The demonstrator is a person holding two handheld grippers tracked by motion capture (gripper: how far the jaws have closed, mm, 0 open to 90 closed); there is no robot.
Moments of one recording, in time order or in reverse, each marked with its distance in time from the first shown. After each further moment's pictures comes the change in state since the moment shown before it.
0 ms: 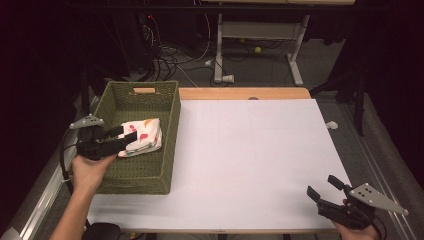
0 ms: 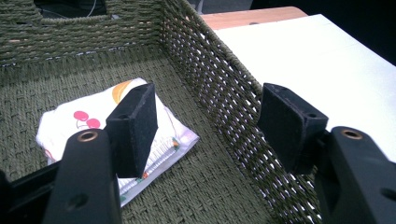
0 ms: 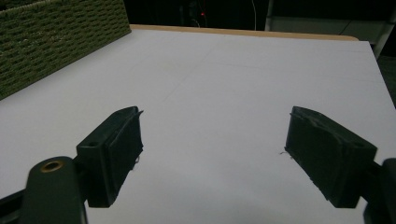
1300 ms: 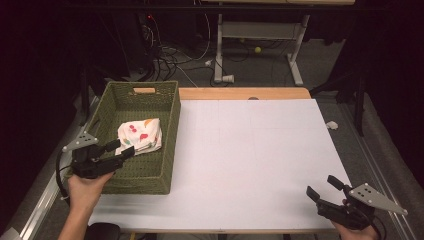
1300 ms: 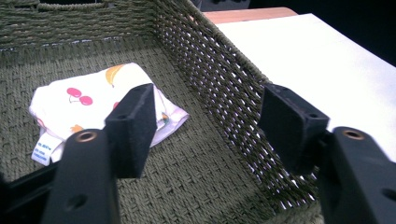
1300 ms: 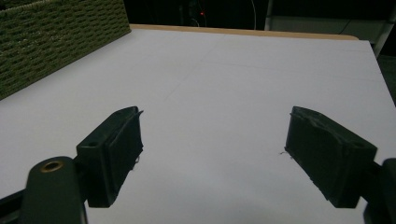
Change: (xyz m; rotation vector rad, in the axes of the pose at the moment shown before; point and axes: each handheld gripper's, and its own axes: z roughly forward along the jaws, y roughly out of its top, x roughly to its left) left arm -0.012 -0.038 -0.017 -0.044 -0.004 0.003; right arm 0.001 0.000 0.000 0.000 -0.002 0.004
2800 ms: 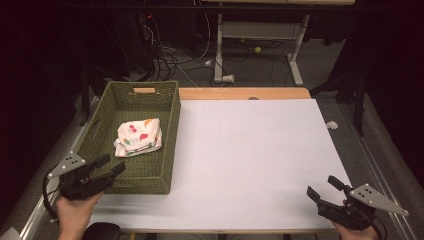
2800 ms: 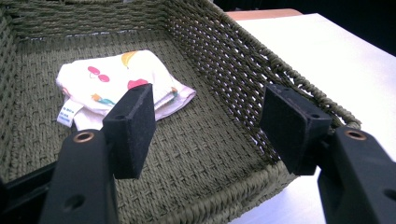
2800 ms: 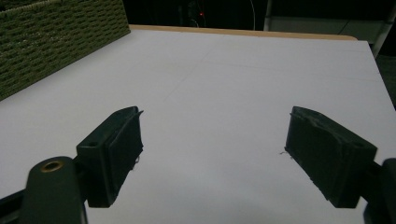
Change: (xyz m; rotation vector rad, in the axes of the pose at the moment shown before) left arm -0.006 -0.039 -0.030 -0.051 0.050 0.010; right arm 0.000 0.000 -0.001 0.000 -0.003 0.001
